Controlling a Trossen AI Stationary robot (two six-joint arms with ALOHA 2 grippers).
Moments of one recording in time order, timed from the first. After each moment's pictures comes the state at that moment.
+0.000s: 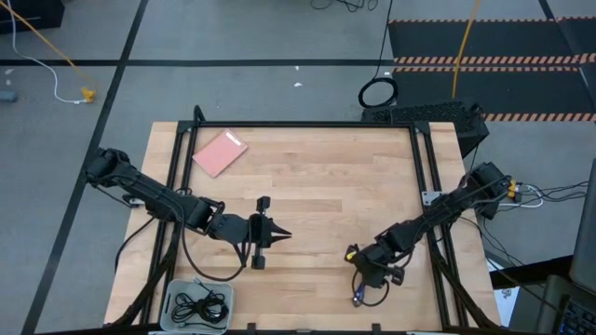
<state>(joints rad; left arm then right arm) -0.42 1.40 1.00 -0.05 -0.36 -0.05 0.53 1.61 0.73 -0.29 -0.26 -0.53</state>
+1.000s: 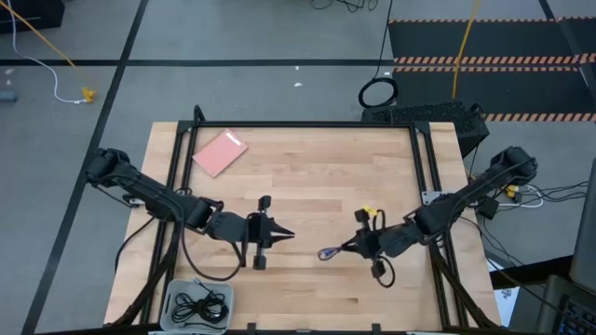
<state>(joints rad) -0.42 1.40 1.00 0.03 -0.36 -0.04 0.53 1.21 0.73 -0.17 0.31 0.02</state>
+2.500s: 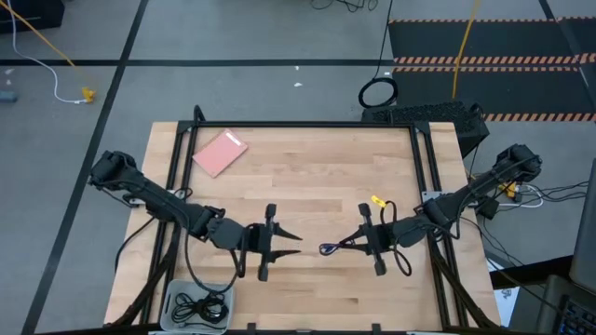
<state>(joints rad) -0.47 1.47 1.00 0.29 -0.37 0.09 0.52 1.12 0.73 0.00 0.31 0.01</state>
